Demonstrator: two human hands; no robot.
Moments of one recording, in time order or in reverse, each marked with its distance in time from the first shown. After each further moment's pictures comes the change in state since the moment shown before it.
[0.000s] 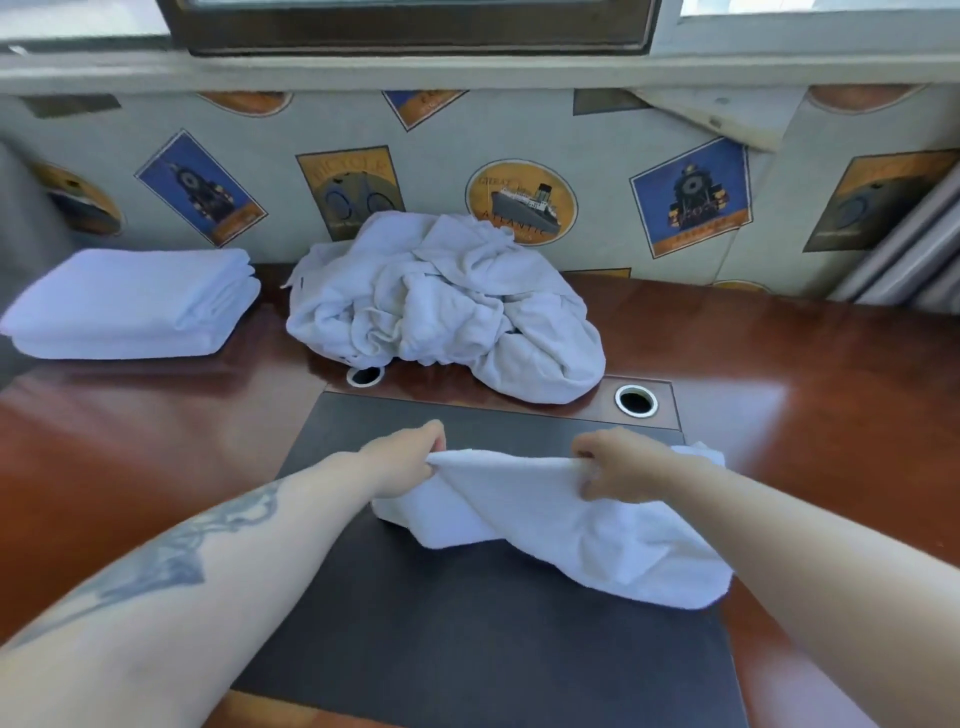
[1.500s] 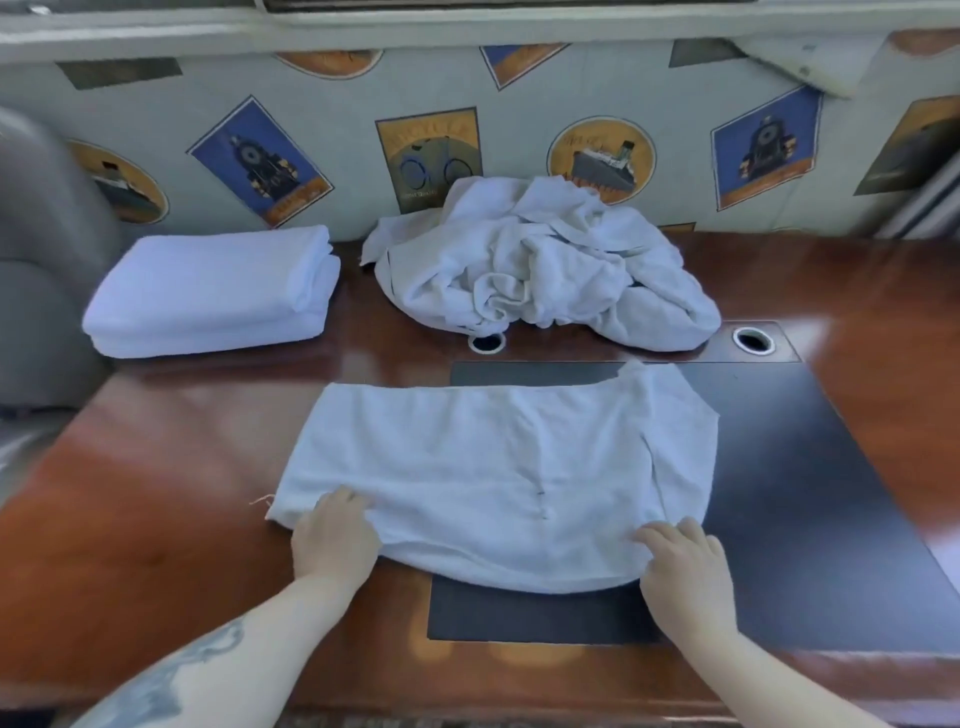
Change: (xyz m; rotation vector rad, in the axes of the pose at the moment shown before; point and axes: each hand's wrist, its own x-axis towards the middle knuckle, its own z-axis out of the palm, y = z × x) left_hand -0.128 -0.301 0.032 0.167 0.377 -0.254; right_hand -0.030 -0.243 0.215 -0.032 0.683 0.324
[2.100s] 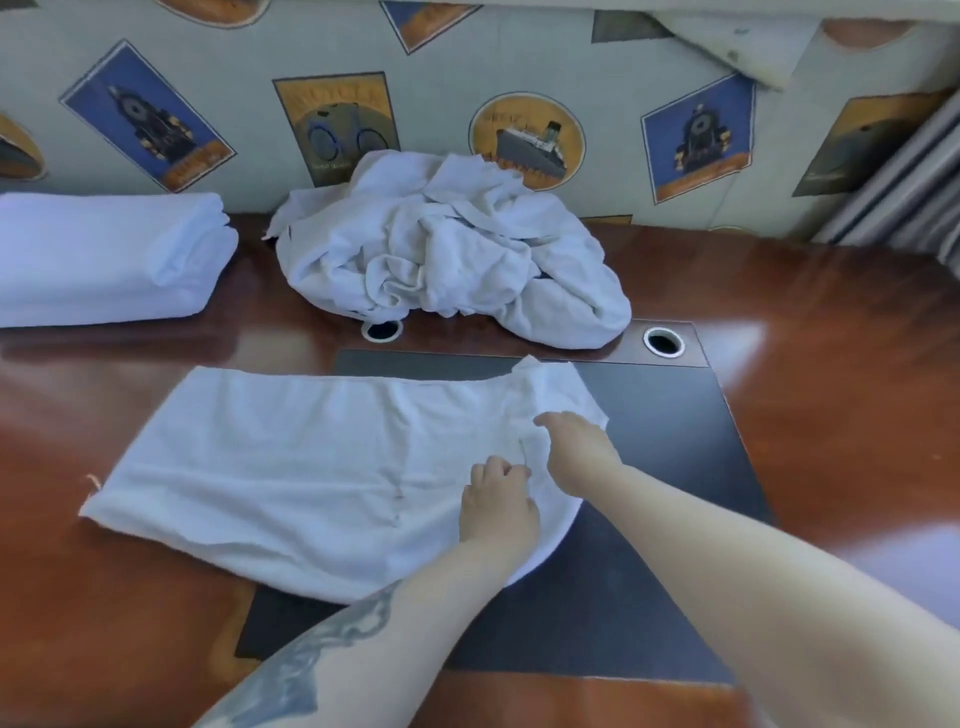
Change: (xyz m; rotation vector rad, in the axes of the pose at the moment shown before) left_hand -0.010 0.324 0.064 -0.405 -0.110 0.214; right_hand 0.162 0.088 -0.012 0.078 -0.444 -0.038
